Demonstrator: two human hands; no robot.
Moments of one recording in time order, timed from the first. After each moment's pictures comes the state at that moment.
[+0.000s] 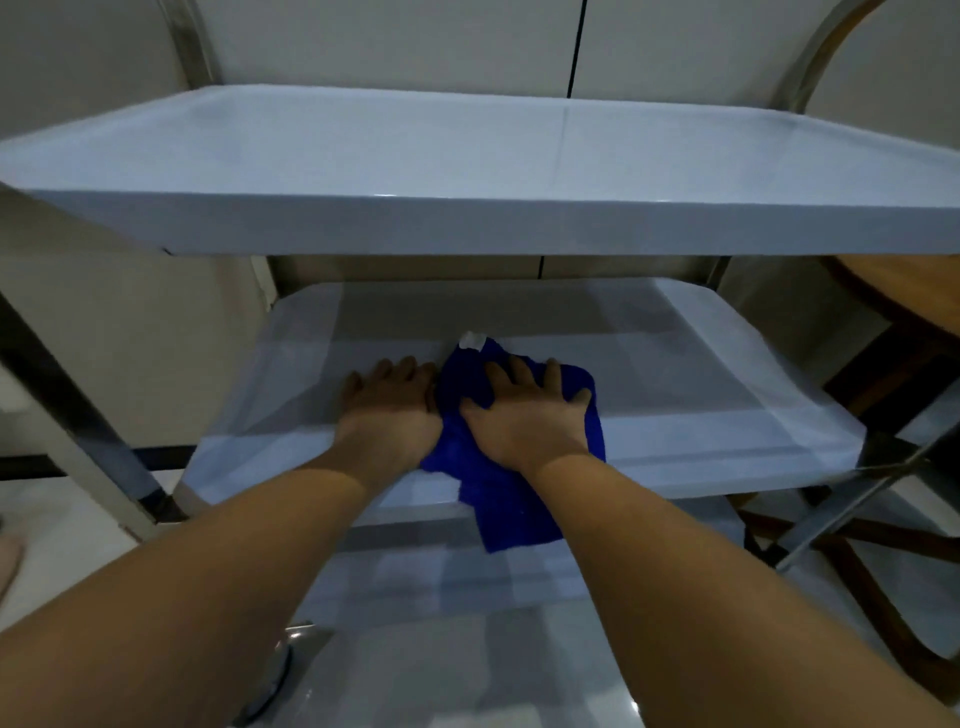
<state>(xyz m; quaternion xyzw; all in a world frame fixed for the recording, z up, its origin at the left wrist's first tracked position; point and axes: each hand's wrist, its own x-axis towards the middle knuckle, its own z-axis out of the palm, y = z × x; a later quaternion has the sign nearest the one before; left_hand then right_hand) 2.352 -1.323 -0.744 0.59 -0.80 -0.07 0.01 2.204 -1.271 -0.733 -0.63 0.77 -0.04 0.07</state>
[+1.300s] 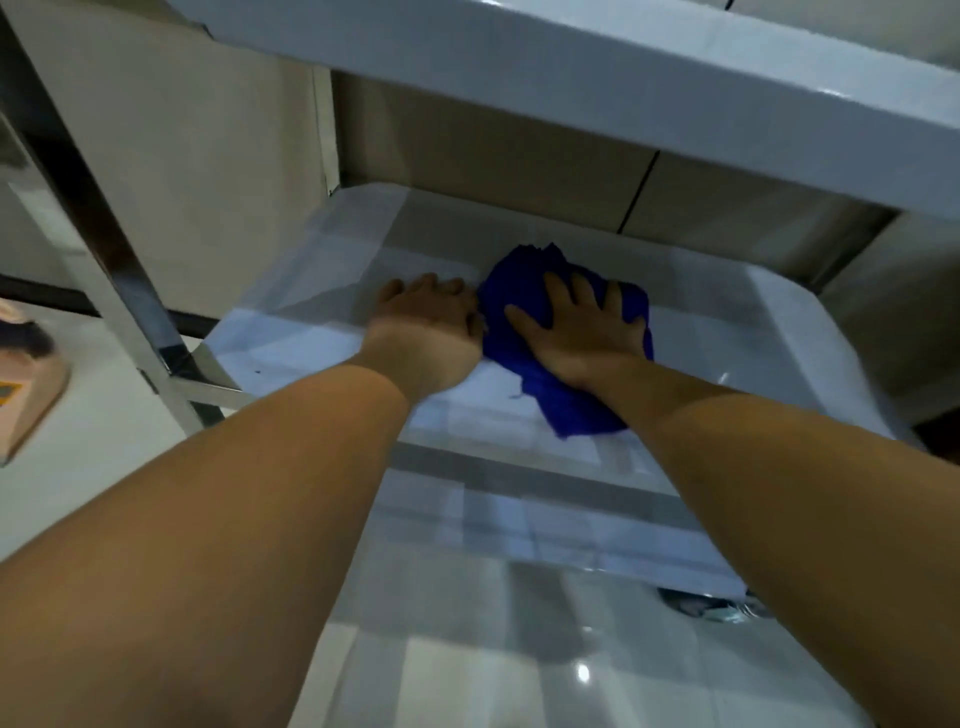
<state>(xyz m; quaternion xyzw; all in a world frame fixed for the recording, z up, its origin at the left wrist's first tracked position) 2.352 -1.325 -0.749 0.62 -0.78 -0.06 0.06 2.172 -1.321 -0.733 -0.68 0.73 -0.01 0.07</state>
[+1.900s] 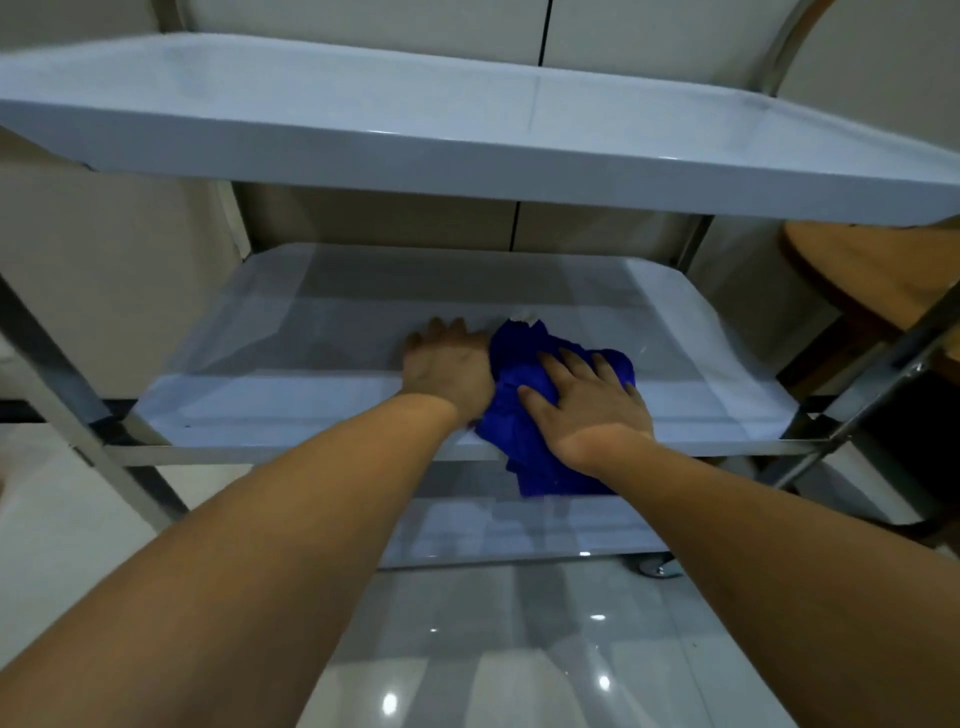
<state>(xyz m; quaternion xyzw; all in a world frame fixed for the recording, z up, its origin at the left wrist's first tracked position) 2.249 -1.281 -0.731 0.56 -0.83 -0.01 0.07 2.098 -1.201 -0.731 -0.64 0.76 -0.05 0.08</state>
